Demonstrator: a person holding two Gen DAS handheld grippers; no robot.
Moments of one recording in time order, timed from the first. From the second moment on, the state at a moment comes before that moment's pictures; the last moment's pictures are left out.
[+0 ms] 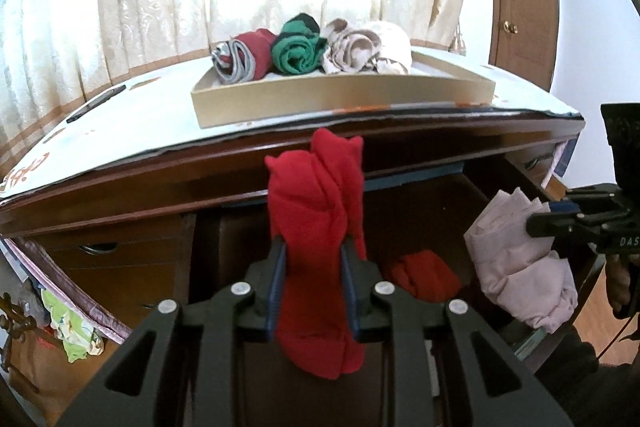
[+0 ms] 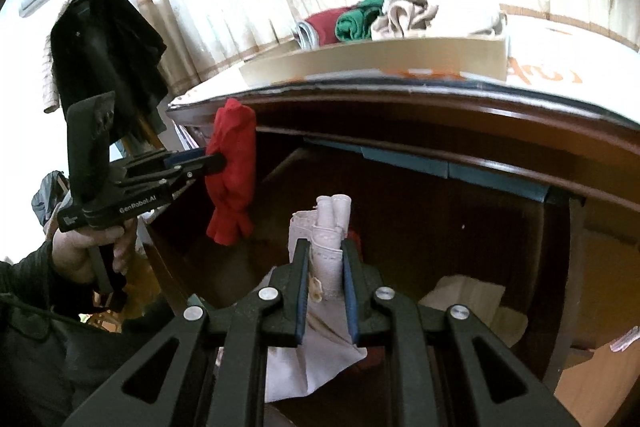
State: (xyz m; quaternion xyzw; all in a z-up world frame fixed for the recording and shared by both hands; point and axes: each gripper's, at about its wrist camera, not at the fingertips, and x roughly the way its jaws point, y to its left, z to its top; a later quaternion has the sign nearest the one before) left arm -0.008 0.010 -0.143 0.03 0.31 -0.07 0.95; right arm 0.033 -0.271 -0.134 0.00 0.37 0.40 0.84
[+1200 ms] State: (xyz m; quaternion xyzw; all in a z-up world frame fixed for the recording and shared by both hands) left arm -0.028 0.004 -0.080 0.03 0.23 -0.09 0.97; right arm 0.017 -0.286 -0.053 0.02 0.26 0.41 0.87
